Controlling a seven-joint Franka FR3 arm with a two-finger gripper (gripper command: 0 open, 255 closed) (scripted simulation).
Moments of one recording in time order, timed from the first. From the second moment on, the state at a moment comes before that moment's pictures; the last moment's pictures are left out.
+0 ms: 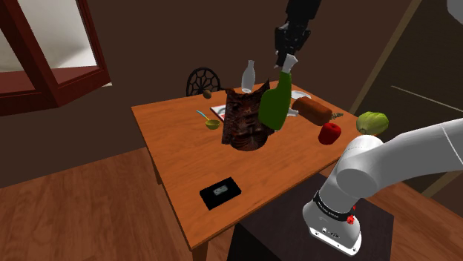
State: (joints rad) arm 0.00 -0.67 0.08 -1.93 0.07 1.34 0.26
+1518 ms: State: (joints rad) arm -0.06 -0.59 -0.33 -1.78 -0.14 1.27 -0.21
